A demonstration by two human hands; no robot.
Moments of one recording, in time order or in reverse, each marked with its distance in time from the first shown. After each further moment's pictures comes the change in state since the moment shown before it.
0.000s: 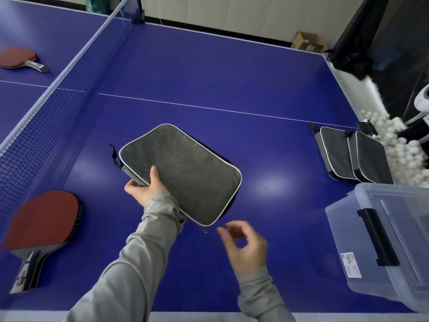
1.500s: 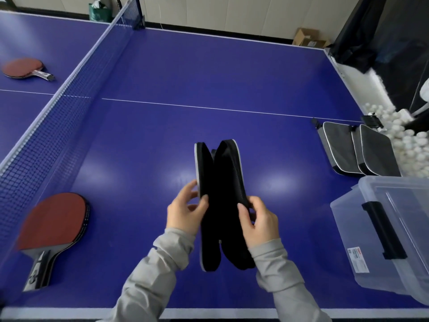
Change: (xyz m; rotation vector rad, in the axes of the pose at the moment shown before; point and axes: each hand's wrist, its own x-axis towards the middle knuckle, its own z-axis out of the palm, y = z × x) left_hand -0.078 -0.001 -0.041 0.485 -0.716 0.282; right_hand 0.040 -0.022 -0.022 -0.252 -0.056 0.000
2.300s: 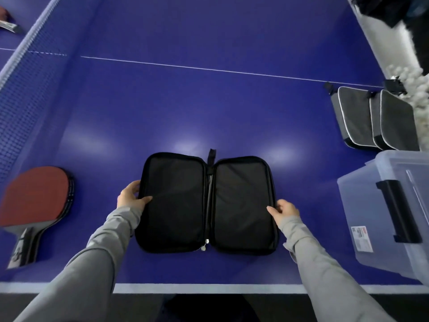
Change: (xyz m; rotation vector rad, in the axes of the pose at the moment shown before) left_hand 0.088 -0.159 -0.070 0.402 0.086 -0.287; right_hand 0.010 0.197 0.015 -0.242 -0.445 0.702
